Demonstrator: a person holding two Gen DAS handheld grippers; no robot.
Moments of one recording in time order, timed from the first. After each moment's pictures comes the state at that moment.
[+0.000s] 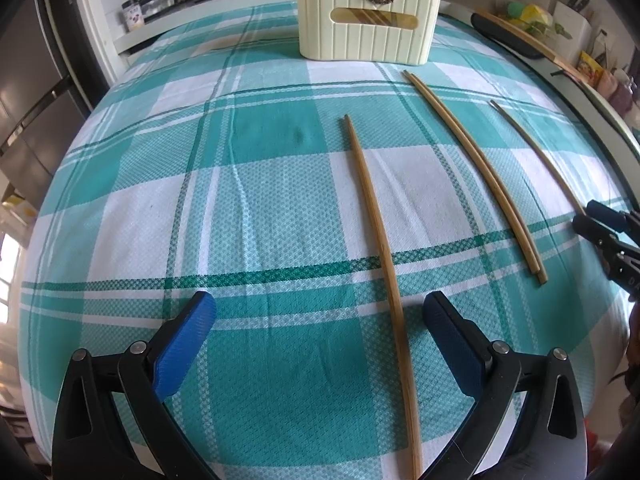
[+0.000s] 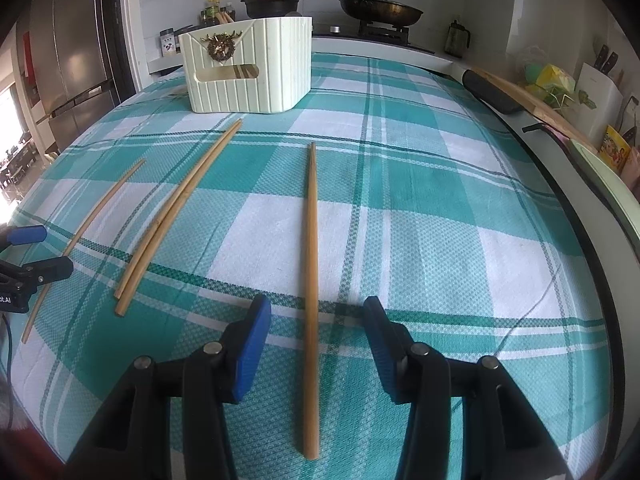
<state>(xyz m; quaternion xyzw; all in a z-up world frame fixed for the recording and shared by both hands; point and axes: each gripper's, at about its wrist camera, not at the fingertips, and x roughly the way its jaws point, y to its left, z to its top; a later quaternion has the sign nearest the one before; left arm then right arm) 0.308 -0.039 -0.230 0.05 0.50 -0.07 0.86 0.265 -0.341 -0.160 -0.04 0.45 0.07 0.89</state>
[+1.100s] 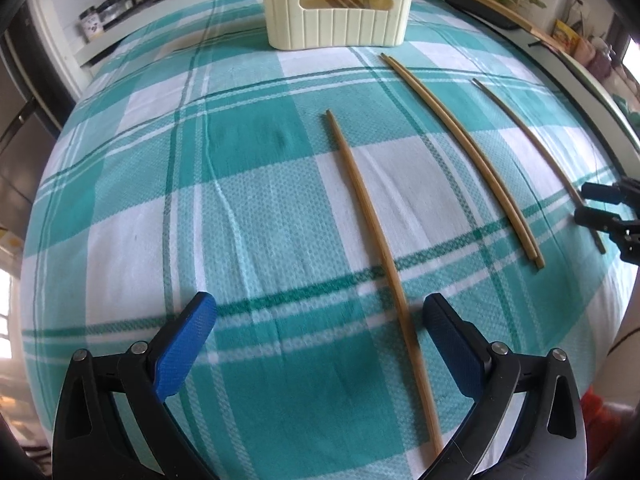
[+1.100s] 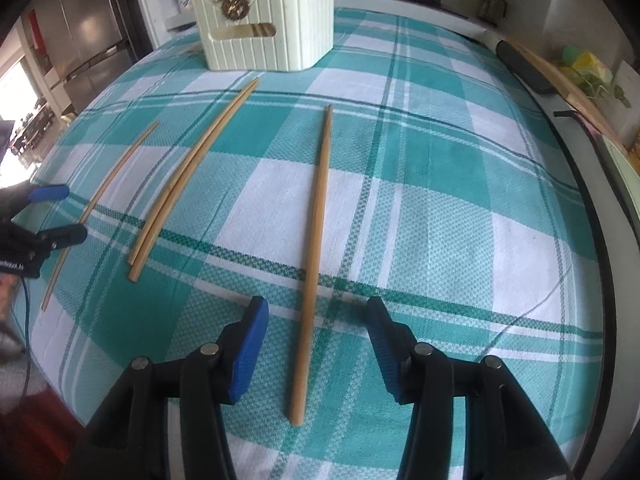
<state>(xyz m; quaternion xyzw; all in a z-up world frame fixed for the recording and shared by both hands) 0.332 -0.039 -0.226 0.09 0.53 -0.13 0.83 0.282 -0.347 -0.154 -0.06 0.55 0.13 0.82</state>
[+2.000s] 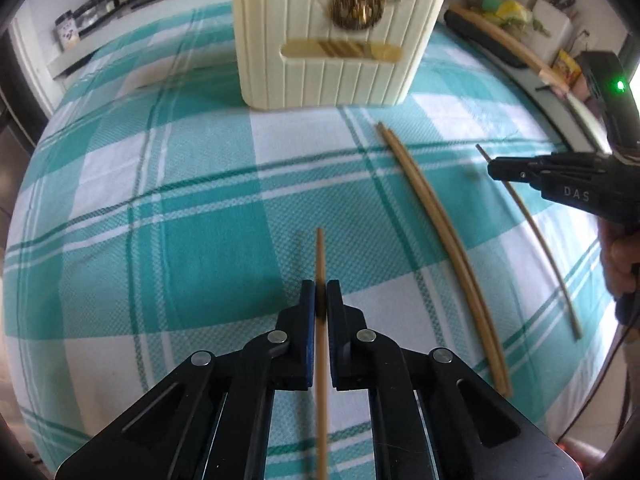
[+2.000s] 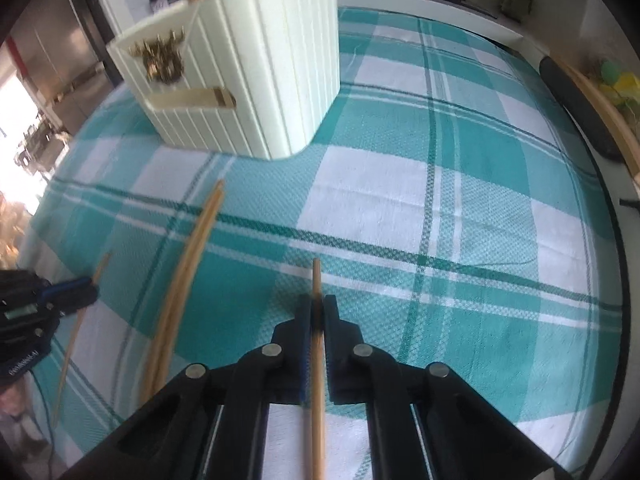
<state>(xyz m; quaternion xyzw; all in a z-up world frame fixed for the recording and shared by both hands) 0.405 -0.061 -0.203 0.04 0.52 -0.16 0.84 0.429 -0.315 -0.149 -0.02 0.55 0.14 0.82</state>
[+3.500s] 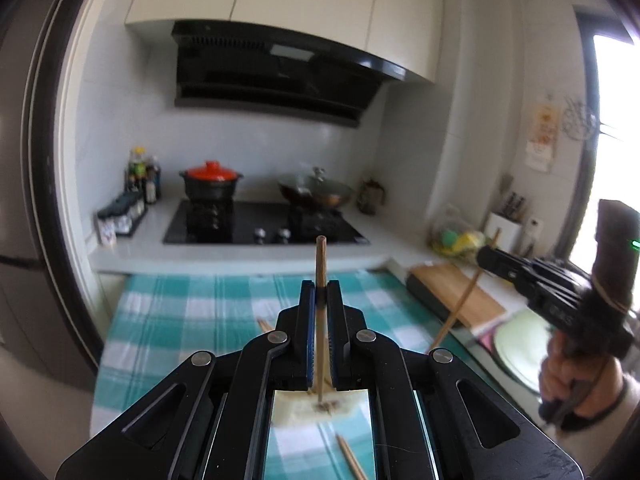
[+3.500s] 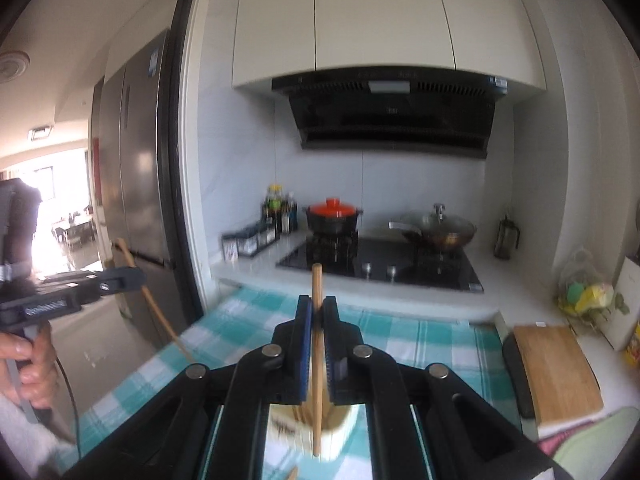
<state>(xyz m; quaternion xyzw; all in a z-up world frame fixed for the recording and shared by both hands) 0.438 -0.016 0.096 -0.05 0.19 -0.17 0.96 0.421 -0.298 0.162 -0.01 0.17 0.19 0.97</state>
